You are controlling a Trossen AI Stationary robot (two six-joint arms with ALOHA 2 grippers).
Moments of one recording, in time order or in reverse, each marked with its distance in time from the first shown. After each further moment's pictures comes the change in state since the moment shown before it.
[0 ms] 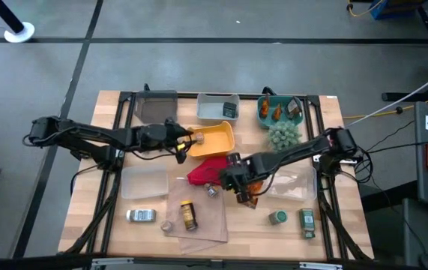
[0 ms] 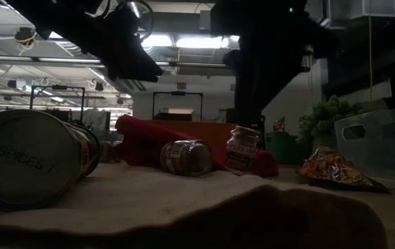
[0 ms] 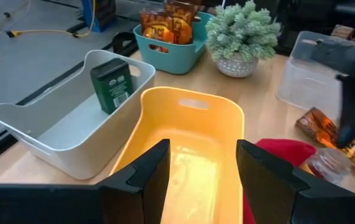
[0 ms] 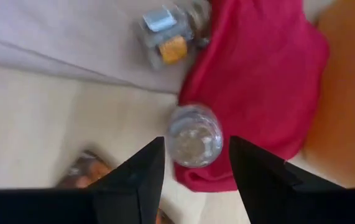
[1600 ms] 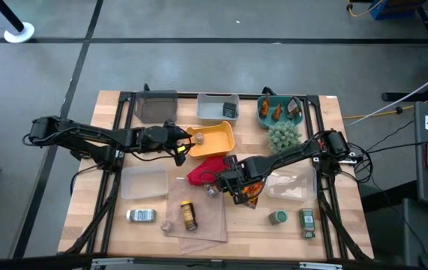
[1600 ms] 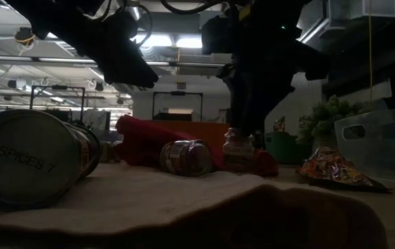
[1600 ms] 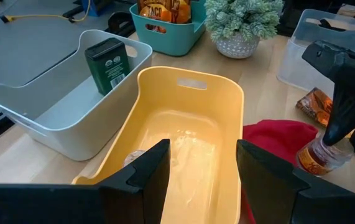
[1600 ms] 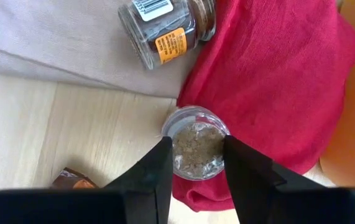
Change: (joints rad) left arm -0.014 0.001 0.000 -0.066 0.000 -0.021; right arm -0.002 0.100 0.002 0.037 0.001 0.000
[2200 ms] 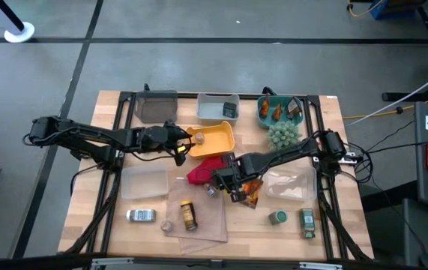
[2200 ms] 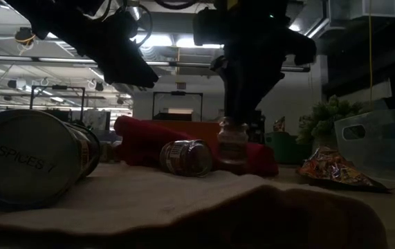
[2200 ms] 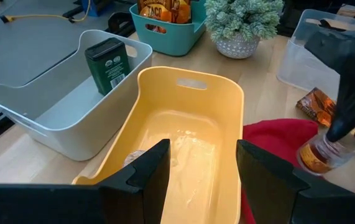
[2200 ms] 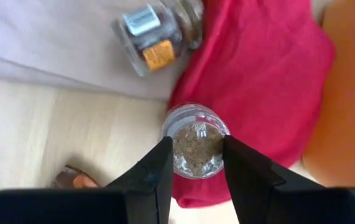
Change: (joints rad) left arm 0.000 0.000 0.000 0.000 0.000 0.000; right arm -0.022 0.010 0.134 -0.128 -0.003 -0.006
